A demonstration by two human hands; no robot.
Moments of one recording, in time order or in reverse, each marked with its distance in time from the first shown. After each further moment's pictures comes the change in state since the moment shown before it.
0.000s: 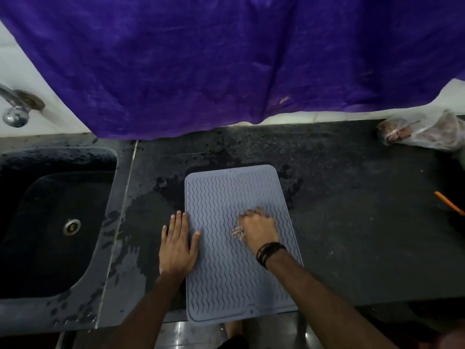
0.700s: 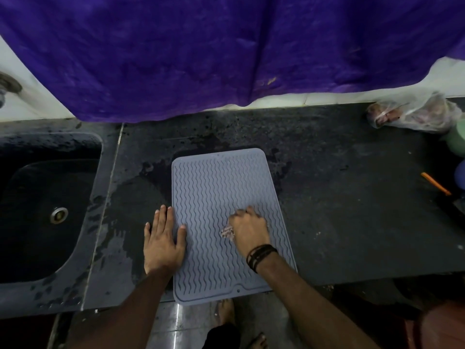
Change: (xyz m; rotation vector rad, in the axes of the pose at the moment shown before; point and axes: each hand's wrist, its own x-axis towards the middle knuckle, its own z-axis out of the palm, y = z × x) left_hand -0.032 0.000 0.012 -0.032 0.100 -0.042; right_hand -0.044 -0.006 0.013 0.009 0.006 0.015
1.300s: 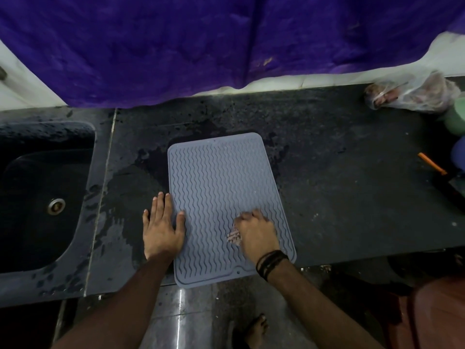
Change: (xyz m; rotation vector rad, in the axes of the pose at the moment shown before) left_hand 0.000 0.003 -0.001 -0.008 0.001 0.005; right_hand -0.045 0.004 0.015 0.042 -0.061 0.012
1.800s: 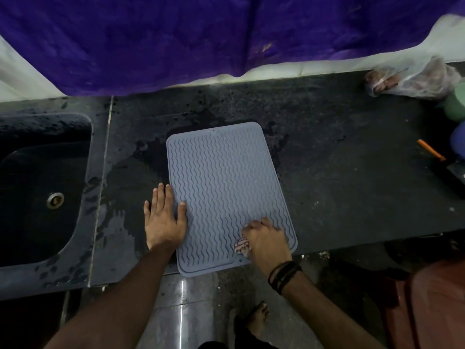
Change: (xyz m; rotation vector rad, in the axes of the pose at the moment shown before) left_hand 0.001 -0.004 0.005 0.015 0.006 0.015; right_hand -0.043 -0.001 0.012 -0.024 -0.073 0.025
